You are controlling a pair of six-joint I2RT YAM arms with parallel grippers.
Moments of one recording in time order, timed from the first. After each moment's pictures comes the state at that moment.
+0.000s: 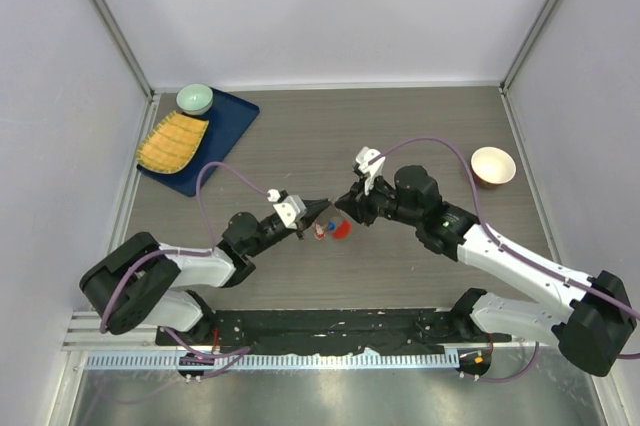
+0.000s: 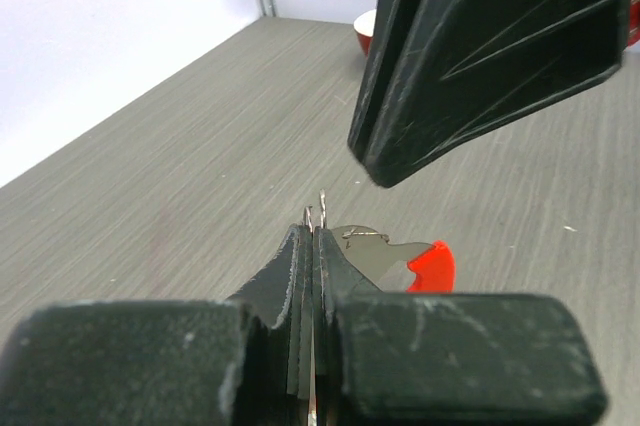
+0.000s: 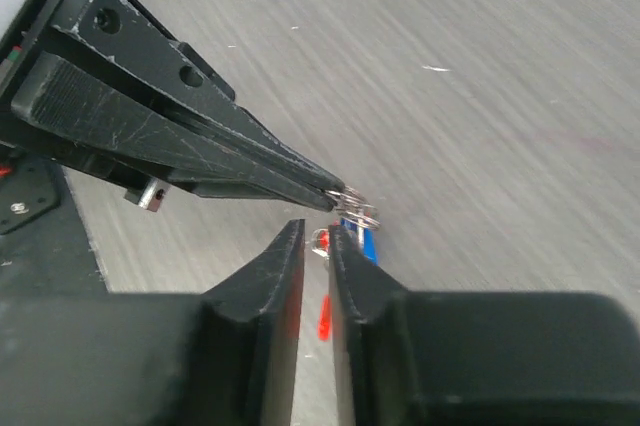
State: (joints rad) left arm -0.80 1.36 0.27 1.25 0.23 0.11; right arm 0.76 1.07 0.73 0.03 -0.29 0.02
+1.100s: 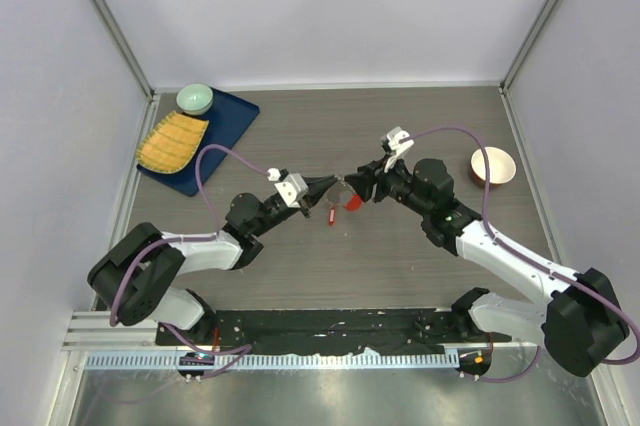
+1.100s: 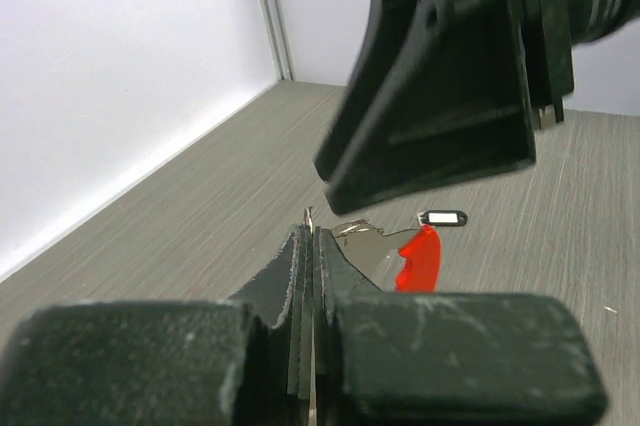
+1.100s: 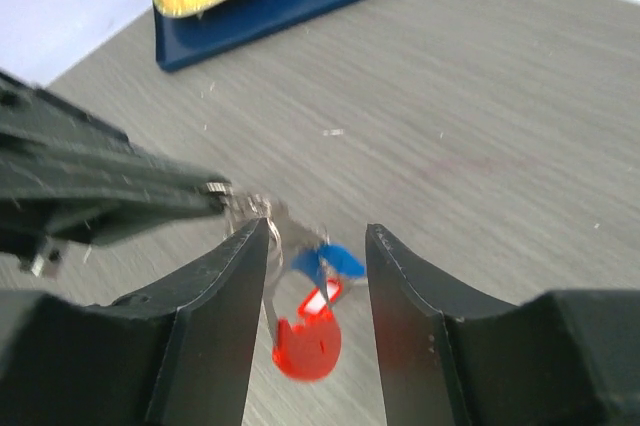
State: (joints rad) left arm -0.72 1.45 0.45 1.26 0.31 0.10; right arm 0.58 1.11 0.68 0.32 -0.20 0.18
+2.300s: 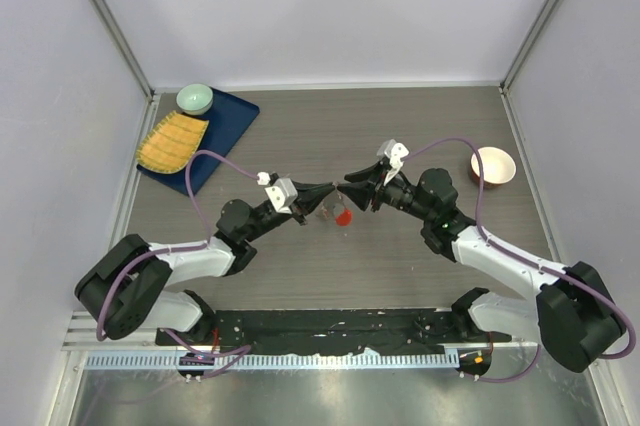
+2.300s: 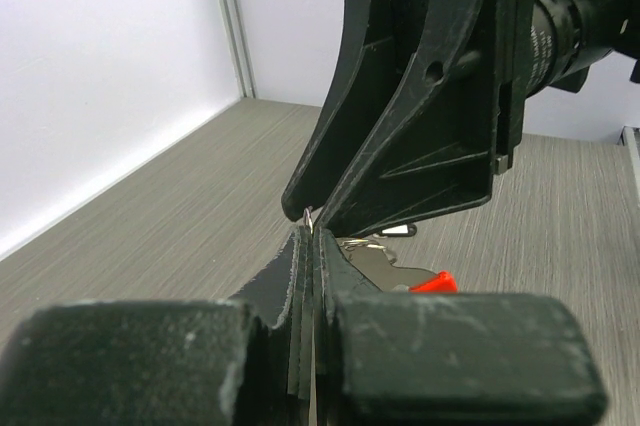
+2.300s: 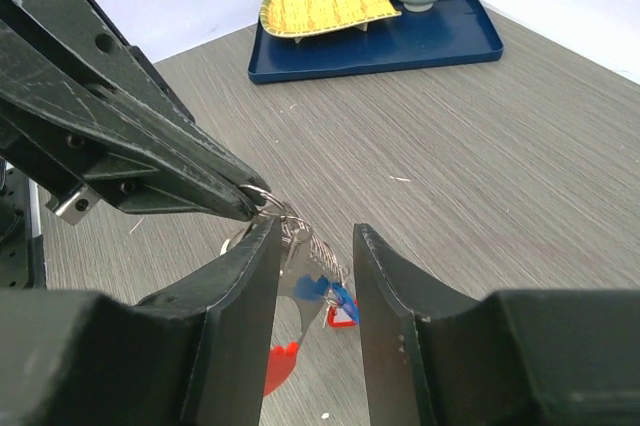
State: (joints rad) left arm -0.72 1.35 0.39 1.26 0.37 0.01; right arm 0.57 1.12 0.53 0.62 -0.47 0.10
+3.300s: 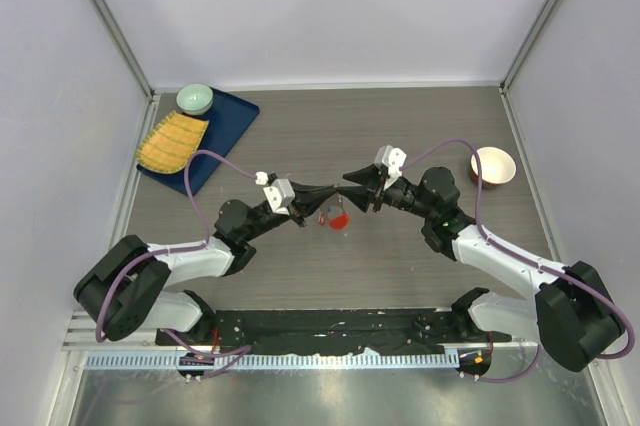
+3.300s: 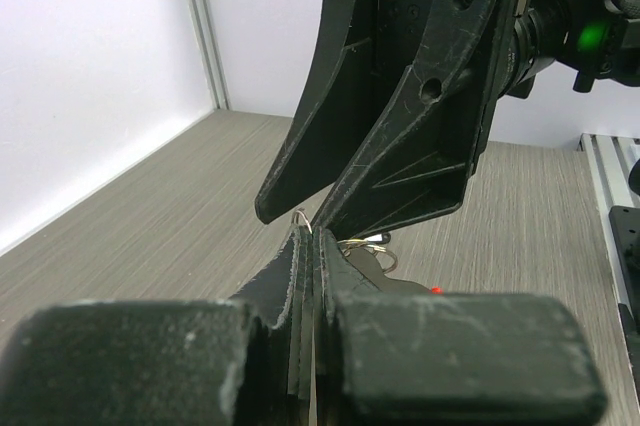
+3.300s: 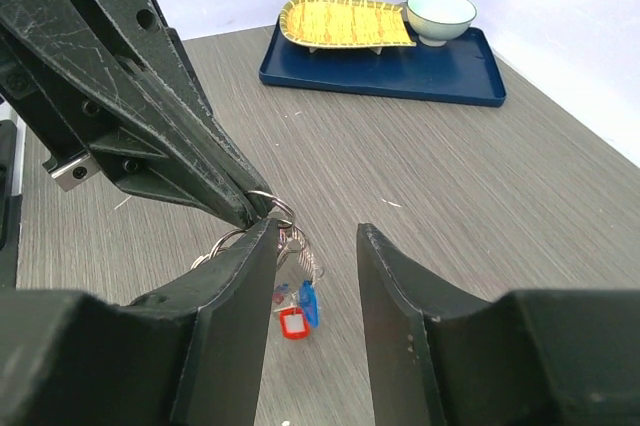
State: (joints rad) left arm -0.72 1.34 0.39 1.28 0.44 -0.04; right arm 0.56 1.14 0.54 0.67 -0.58 -0.03
